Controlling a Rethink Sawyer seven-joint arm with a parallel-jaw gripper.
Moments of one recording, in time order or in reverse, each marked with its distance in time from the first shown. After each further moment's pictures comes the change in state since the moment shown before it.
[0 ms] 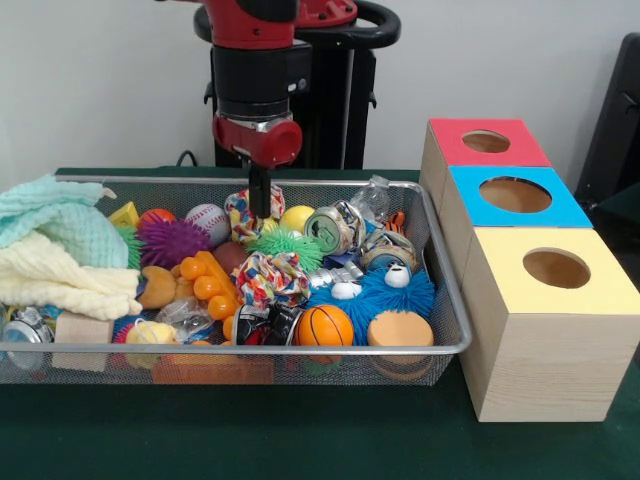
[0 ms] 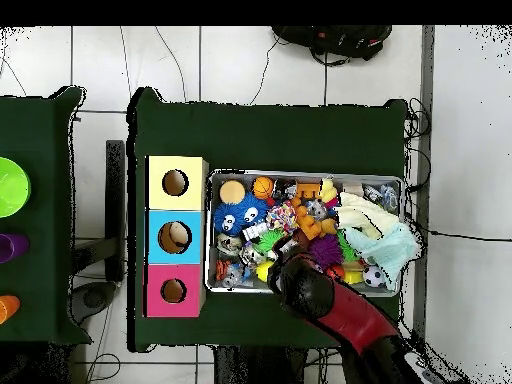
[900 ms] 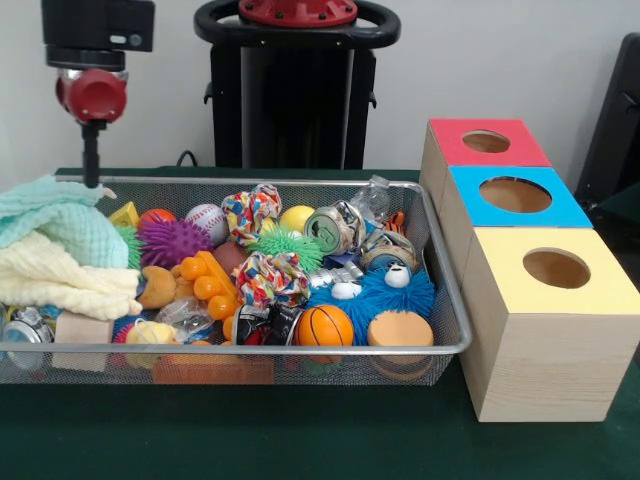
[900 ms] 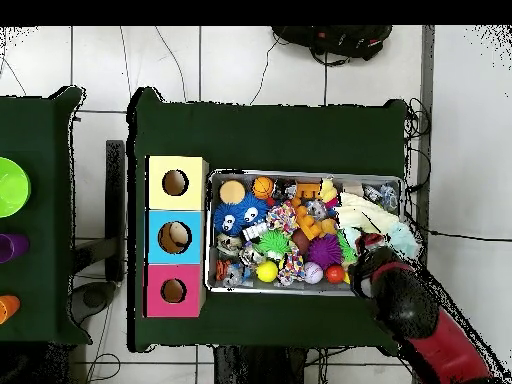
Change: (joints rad) arm -0.396 -0.101 0.147 -0.024 -0.061 0.000 0.000
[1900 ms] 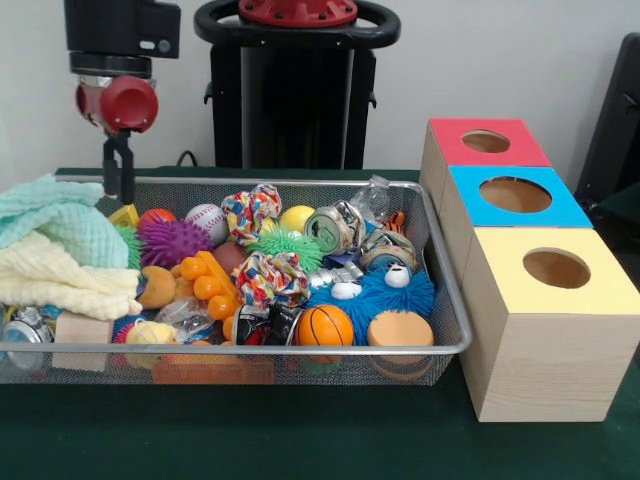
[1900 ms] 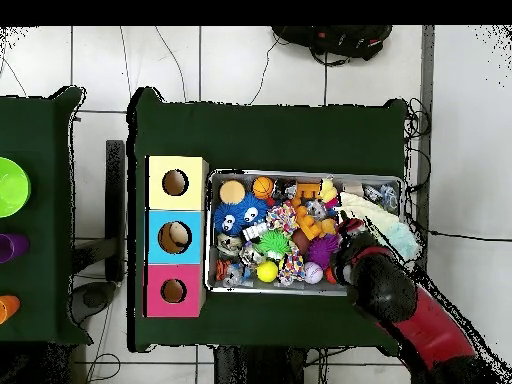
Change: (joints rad) arm 0.104 0.012 0.003 -0.032 -0.004 -0.004 0.000
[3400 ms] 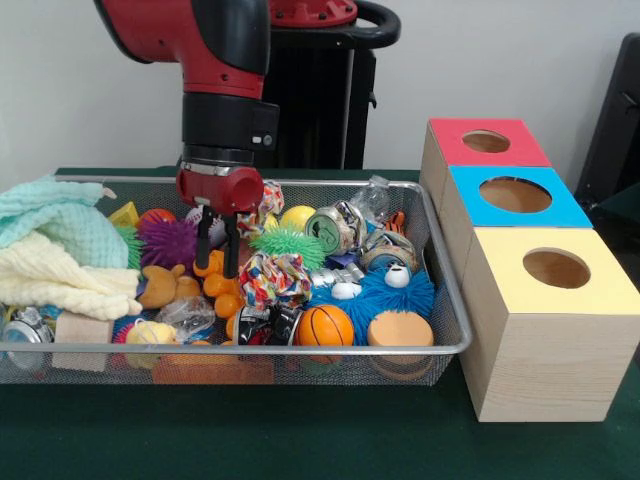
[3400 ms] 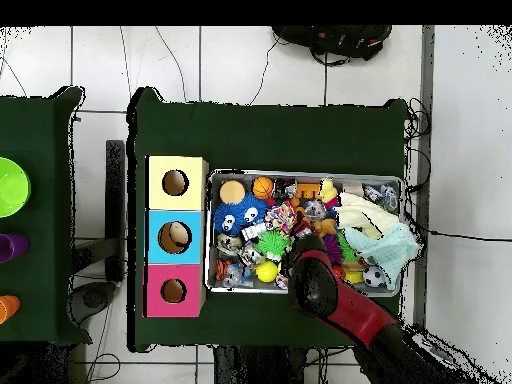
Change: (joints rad) arm 0.135 0.270 -0.038 0.022 -0.073 -0.419 0.000
